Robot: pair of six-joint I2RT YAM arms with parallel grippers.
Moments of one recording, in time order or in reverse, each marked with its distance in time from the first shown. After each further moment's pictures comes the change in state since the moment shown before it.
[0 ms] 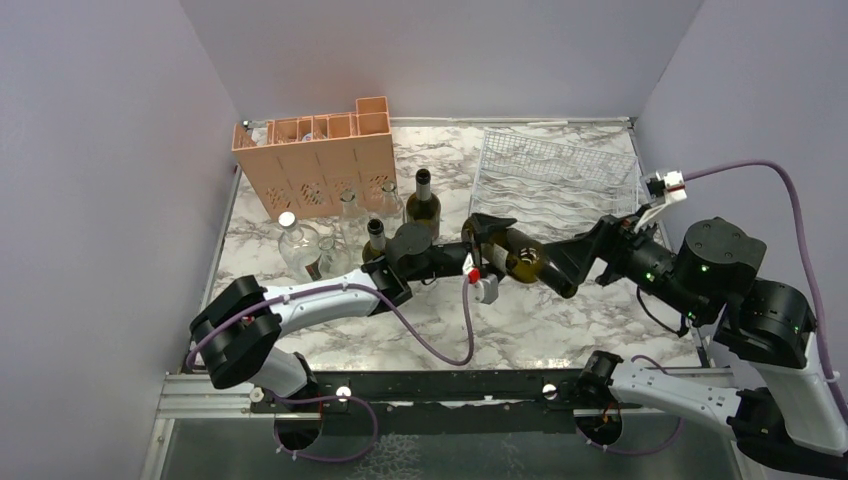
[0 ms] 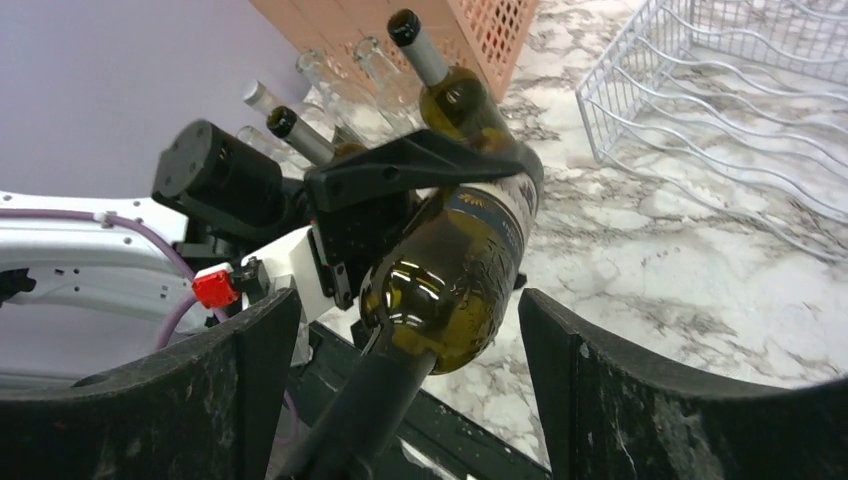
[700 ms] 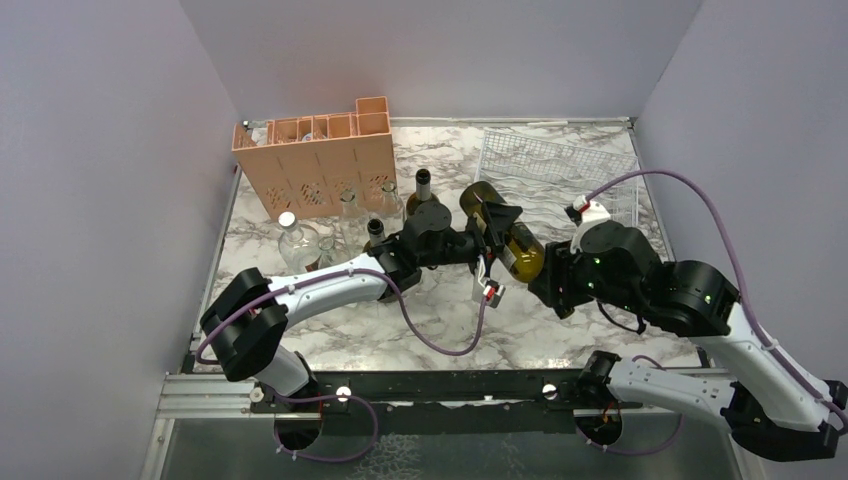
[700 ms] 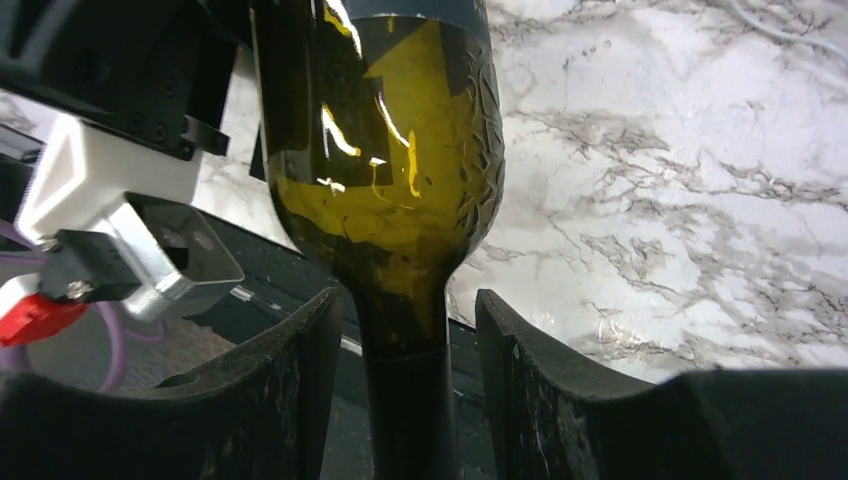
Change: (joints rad) left arm 0.039 0.067 0.188 -0.365 -0.024 0.741; right arm 0.000 0.086 -0.158 -0.250 -0.007 0.052
